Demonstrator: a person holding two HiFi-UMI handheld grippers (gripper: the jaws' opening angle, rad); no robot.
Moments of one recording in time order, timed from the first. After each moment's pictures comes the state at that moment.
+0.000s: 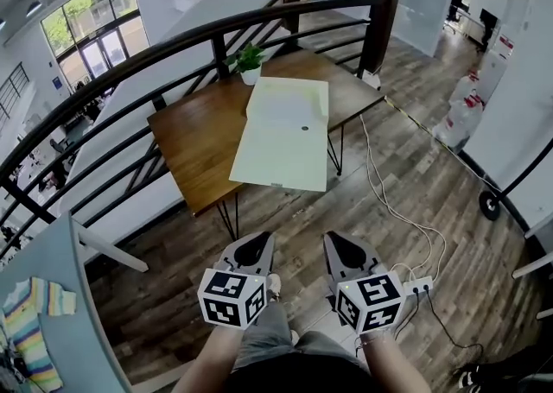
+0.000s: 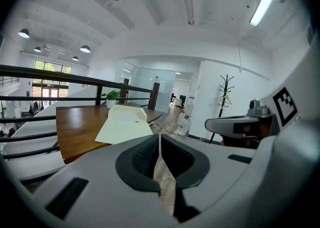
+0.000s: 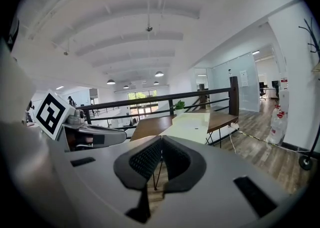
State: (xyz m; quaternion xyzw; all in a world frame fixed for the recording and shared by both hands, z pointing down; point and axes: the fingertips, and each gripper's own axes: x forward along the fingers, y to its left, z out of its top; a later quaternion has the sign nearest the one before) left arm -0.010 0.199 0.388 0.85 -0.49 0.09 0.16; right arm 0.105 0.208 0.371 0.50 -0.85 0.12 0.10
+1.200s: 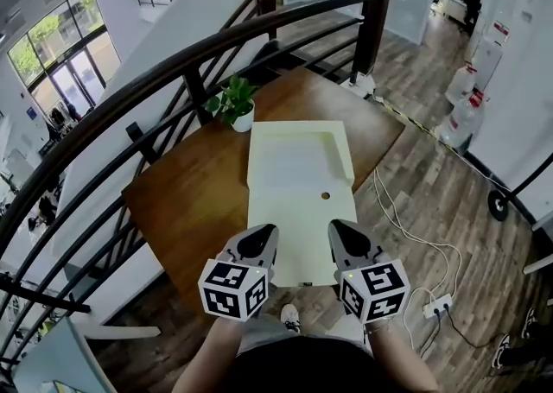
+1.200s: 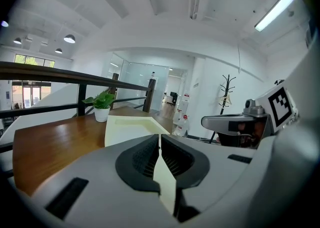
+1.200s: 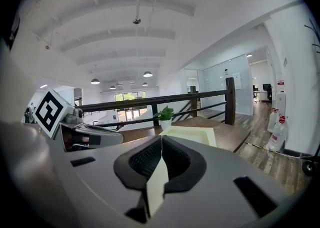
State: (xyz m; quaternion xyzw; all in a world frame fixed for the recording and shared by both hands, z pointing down) left arm -0.063 -0.120 0.383 0.89 -0.42 0.11 0.17; right arm 0.049 -0.104 0.363 0.55 -0.82 0.12 0.09
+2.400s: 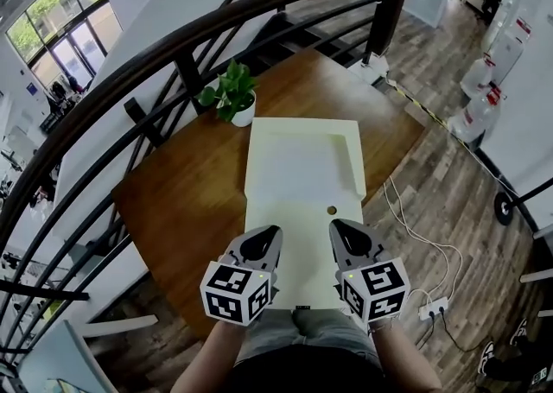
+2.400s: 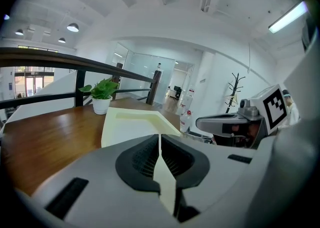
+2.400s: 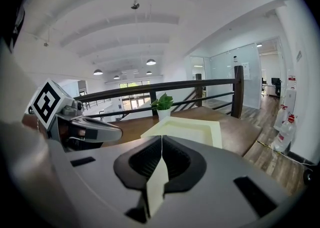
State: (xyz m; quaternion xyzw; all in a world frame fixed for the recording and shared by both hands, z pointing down) left arm -0.050 -0.188 0.413 0.87 -0.42 0.13 0.22; right arm 0.057 -0.186 0.400 0.52 -0.83 0.15 0.15
